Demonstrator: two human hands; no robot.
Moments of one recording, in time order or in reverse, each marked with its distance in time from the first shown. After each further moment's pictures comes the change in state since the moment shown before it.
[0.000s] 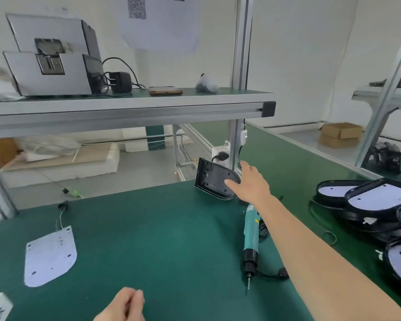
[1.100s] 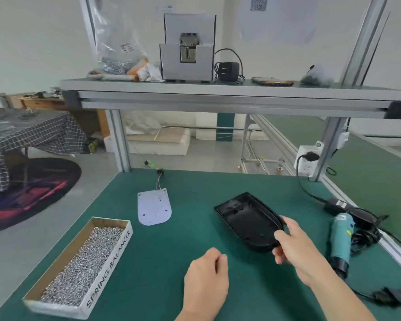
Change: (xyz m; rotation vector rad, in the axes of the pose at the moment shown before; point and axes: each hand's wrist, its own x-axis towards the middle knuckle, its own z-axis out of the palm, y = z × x) left_hand -0.003 -0.017 -0.002 0.008 -0.105 -0.043; right_hand -0.161 -0.069 0.068 0.785 -0.405 0.208
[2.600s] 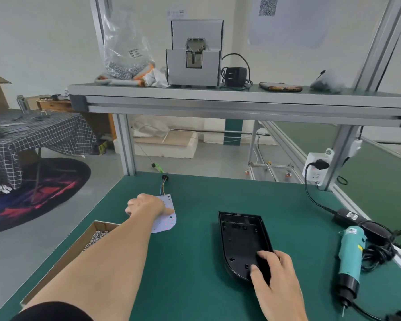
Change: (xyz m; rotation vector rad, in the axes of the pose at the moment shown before) left_hand 0.223 -0.047 -0.111 0.570 0.077 -0.714; right_hand -0.043 0.041 0.048 -0.516 0.144 -0.295
